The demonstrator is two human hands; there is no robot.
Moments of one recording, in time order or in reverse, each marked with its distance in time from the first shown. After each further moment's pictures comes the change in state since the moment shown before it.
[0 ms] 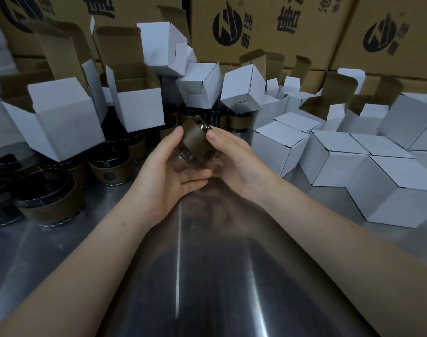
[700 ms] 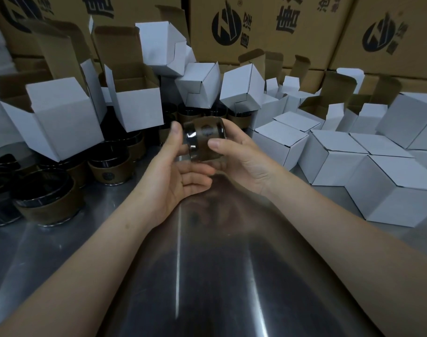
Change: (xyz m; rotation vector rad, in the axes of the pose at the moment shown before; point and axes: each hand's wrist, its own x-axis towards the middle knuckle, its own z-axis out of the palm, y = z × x) left_hand -0.002 -0.002 0.004 0.066 -0.022 -0.010; right_hand 0.003 -0.006 -0.013 0.010 -0.048 0.009
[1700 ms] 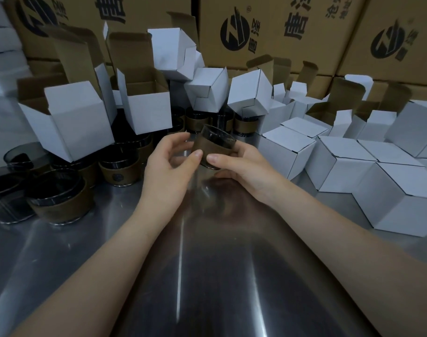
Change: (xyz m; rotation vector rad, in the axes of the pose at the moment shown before) left_hand 0.004 -0.009 -0.004 0.501 0.391 0.417; right_hand 0.006 0.018 -0.010 -0.172 0.094 0.032
